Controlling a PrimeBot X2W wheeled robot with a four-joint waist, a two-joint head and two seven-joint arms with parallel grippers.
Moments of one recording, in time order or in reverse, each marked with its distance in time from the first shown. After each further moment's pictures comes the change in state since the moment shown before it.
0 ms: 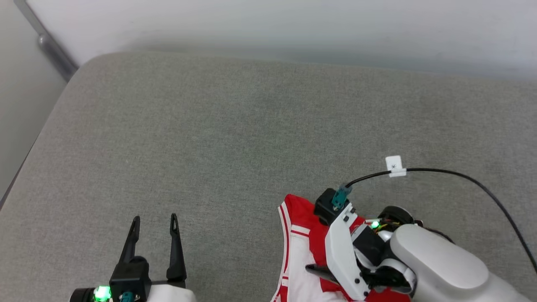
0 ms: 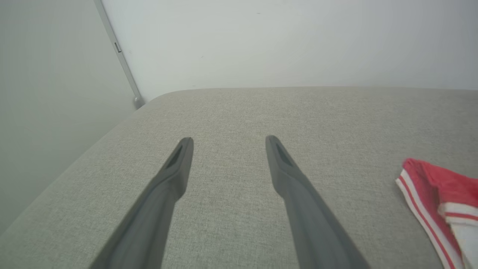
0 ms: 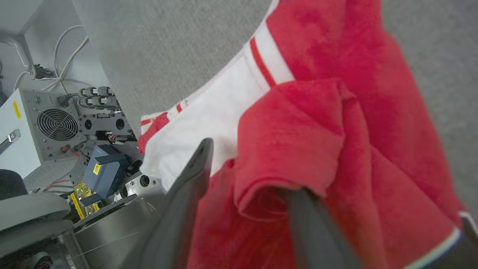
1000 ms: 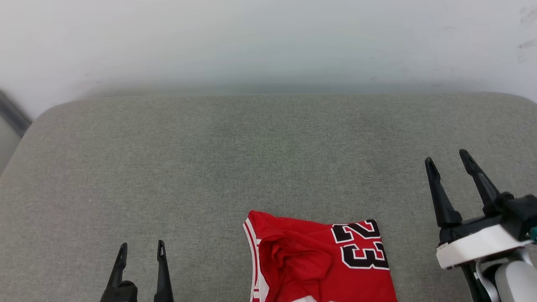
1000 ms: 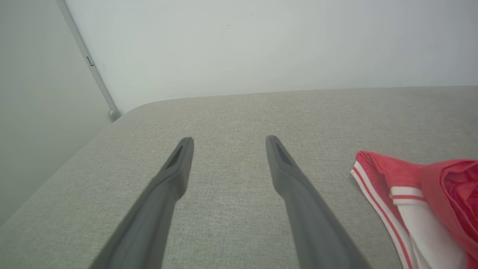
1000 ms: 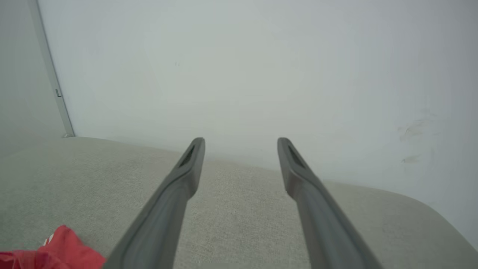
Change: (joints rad) left arm 0.111 0.005 0.054 -0.019 0.018 -0.027 0.000; right arm 0.437 0.076 -0.876 -0.202 -0.584 0.000 -1.003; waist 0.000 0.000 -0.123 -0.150
